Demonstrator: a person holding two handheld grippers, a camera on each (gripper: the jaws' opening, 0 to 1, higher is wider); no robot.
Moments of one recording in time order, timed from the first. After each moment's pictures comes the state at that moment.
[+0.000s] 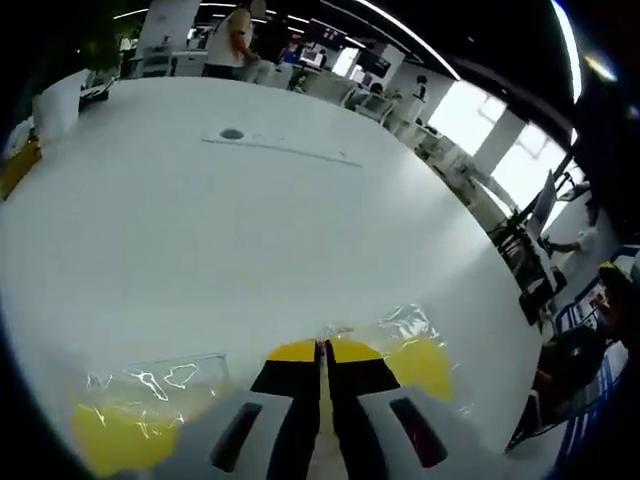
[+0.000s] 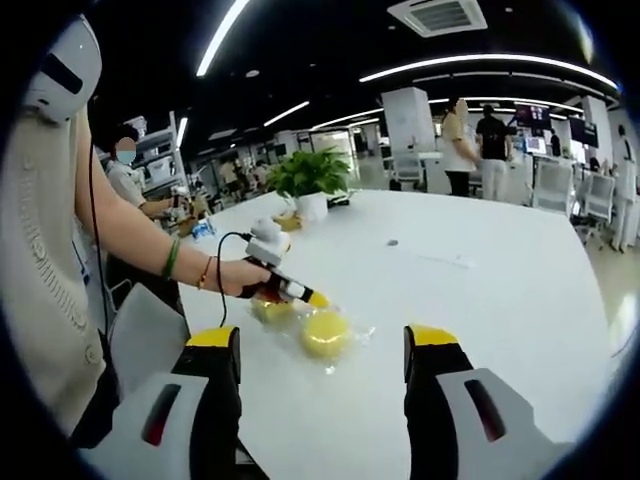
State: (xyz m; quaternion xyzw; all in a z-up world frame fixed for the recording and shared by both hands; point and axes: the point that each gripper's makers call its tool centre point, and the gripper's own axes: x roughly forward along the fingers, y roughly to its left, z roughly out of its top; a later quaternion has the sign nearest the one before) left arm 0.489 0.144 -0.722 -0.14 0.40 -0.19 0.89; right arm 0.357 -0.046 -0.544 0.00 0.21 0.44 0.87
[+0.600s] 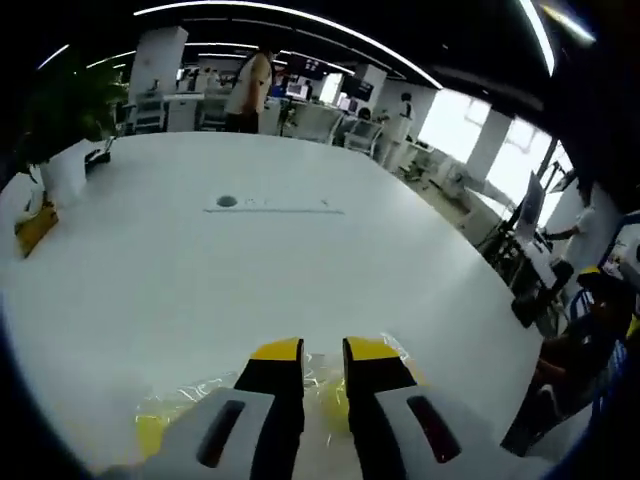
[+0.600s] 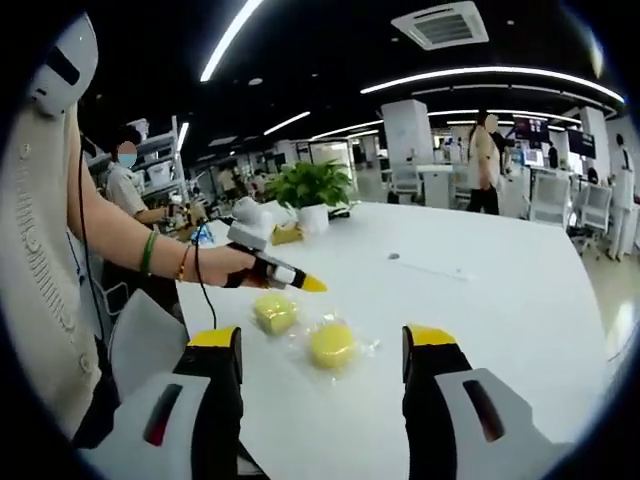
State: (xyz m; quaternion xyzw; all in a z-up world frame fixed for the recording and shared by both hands) left arm 0.470 0.148 -0.625 -0.10 0.31 -0.21 0.92; right arm 0.343 -0.031 -0.529 0.00 0.18 0.43 0.88
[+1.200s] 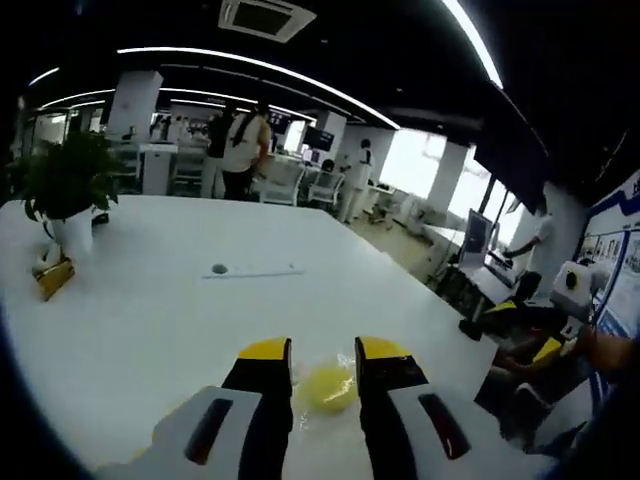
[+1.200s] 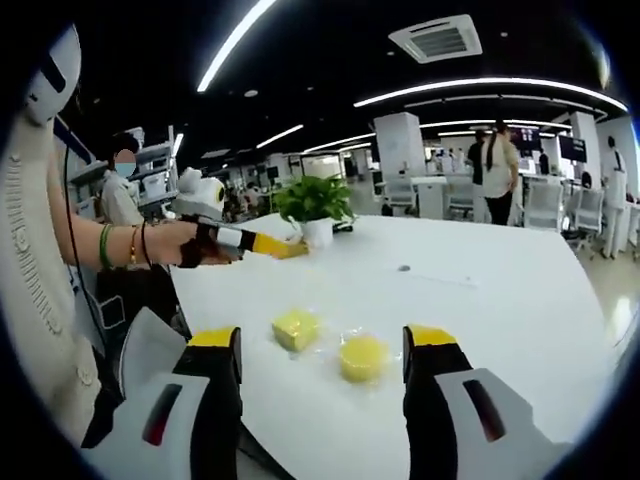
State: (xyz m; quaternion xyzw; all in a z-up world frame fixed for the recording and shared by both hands) left arm 0.389 0.211 -0.513 -0.11 0.21 -0.26 0.94; right arm 0.303 0.018 -0.517 0.02 0.16 0.42 0.89
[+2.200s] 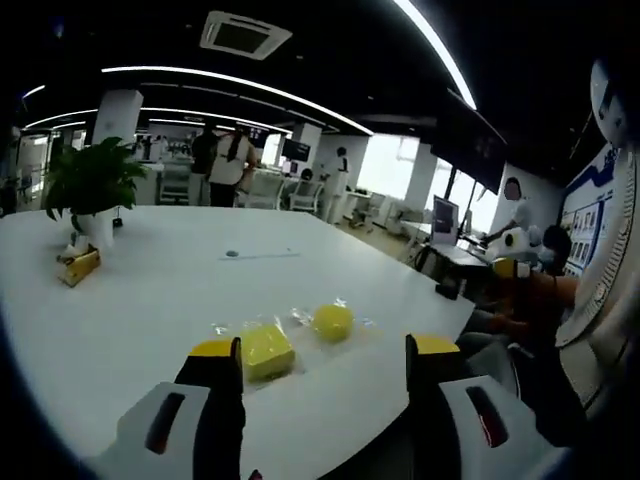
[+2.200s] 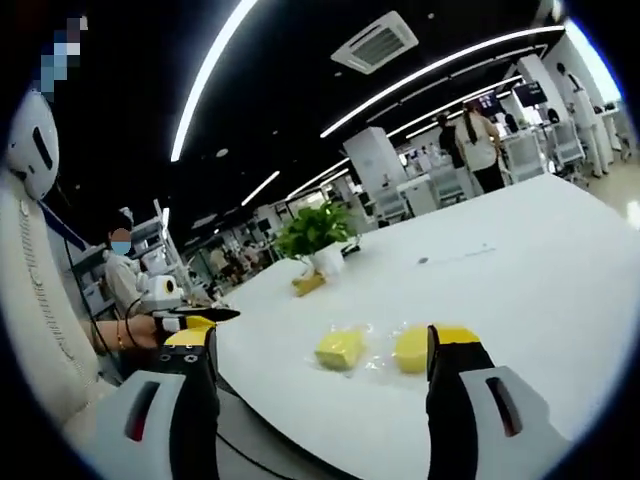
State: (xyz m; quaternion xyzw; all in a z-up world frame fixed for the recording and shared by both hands) left arm 0.270 0.287 -0.544 -0.10 0.17 -0.31 0.93; right arm 0.268 0.040 -0.522 0.19 0.12 0.39 0.89
